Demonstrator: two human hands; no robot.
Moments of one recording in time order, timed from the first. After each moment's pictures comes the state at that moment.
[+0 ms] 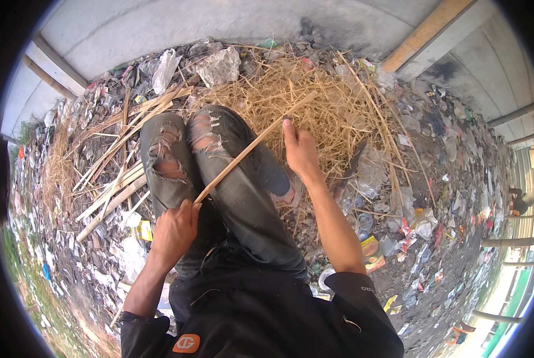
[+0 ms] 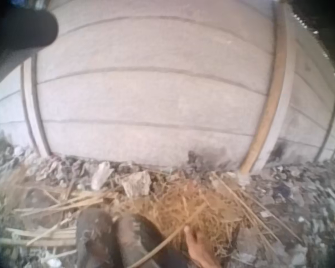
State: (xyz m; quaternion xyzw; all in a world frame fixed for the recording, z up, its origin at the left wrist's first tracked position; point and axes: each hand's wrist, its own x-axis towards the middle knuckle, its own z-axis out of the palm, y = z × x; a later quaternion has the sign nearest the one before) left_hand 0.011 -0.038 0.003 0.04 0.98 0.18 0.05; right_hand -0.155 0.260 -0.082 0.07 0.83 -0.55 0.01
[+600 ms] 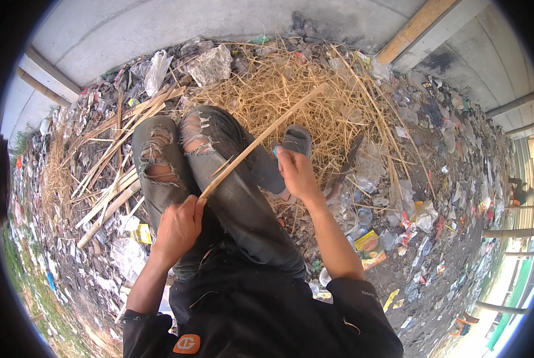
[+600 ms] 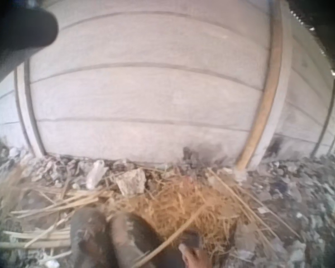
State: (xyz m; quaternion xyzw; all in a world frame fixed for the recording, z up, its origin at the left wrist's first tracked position) left_hand -0.007 -0.020 0.000 0.06 0.97 0.22 0.05; right_hand -0.095 0.269 -0.070 0.04 0.82 -0.57 0.08
